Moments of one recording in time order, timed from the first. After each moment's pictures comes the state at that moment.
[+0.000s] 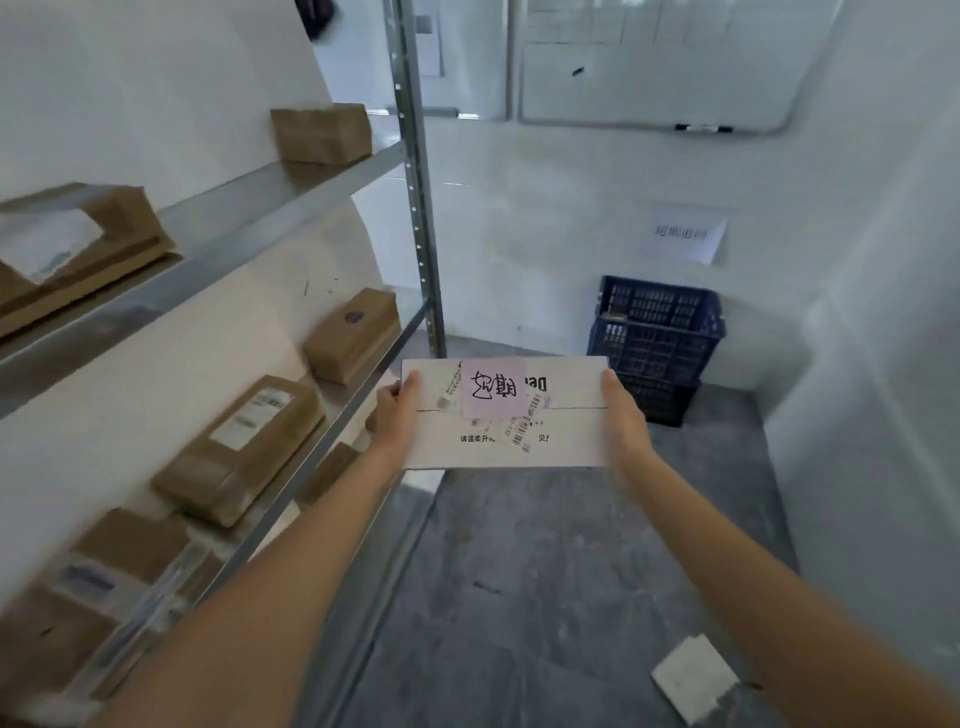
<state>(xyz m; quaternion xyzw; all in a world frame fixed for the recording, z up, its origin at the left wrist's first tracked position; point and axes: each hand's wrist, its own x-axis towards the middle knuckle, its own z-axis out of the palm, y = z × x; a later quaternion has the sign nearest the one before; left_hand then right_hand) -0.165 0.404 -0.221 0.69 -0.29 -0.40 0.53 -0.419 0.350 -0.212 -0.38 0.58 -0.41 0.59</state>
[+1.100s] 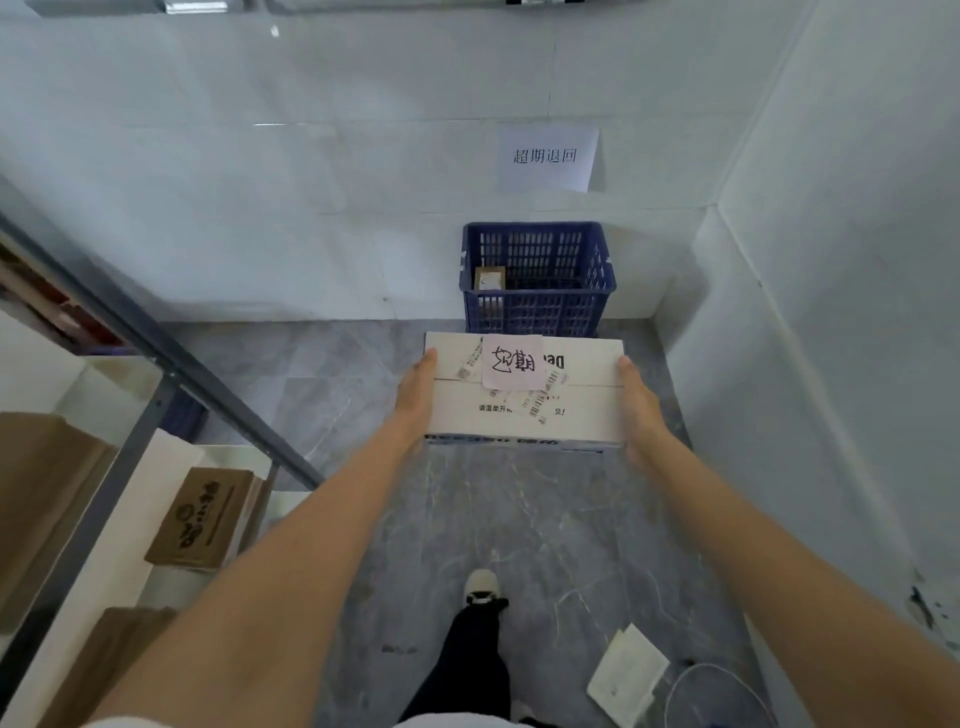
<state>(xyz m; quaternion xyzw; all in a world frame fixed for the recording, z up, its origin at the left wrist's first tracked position) -0.392 -0.051 -0.305 0.66 -0.32 -0.56 0.38 -0.642 -0.034 -0.309 -0.22 0.69 -0.43 0.53</state>
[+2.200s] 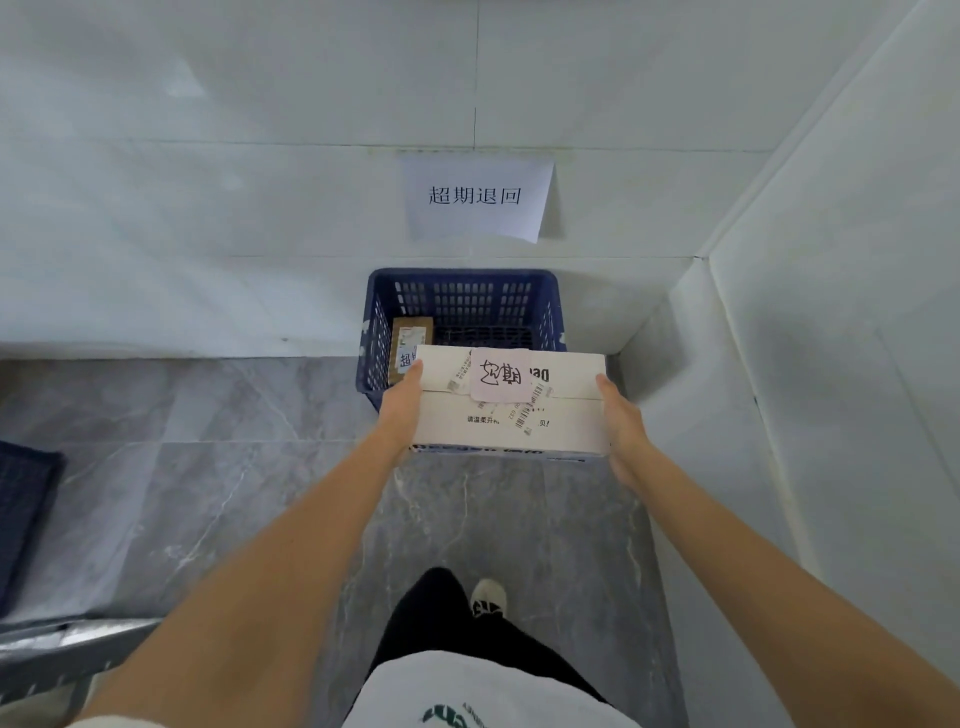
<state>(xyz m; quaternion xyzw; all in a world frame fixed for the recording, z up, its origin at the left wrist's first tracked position) -0.558 -0.532 -0.393 0.71 -0.21 -0.60 0.31 -0.809 -0.498 -0.383 -0.17 0.74 -0.36 0.54</state>
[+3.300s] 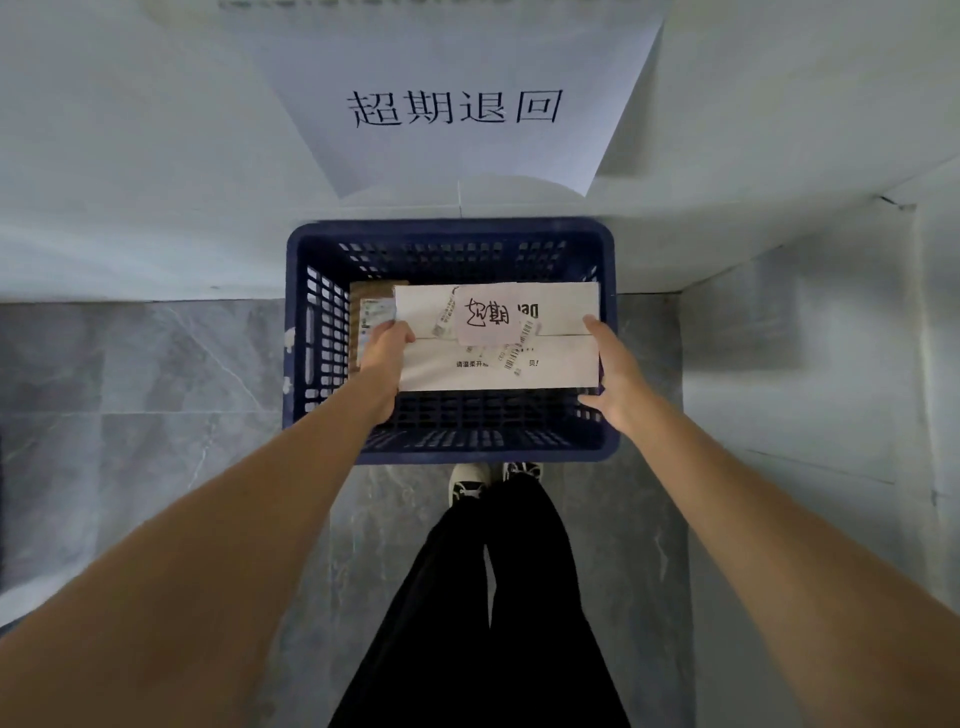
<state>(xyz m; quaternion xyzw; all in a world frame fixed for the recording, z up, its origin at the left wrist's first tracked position) -0.572 -0.828 -0.643 0.77 -0.13 -0.60 0.17 -0.833 -0.807 -0.613 -0.03 0.74 -0.24 0.63</state>
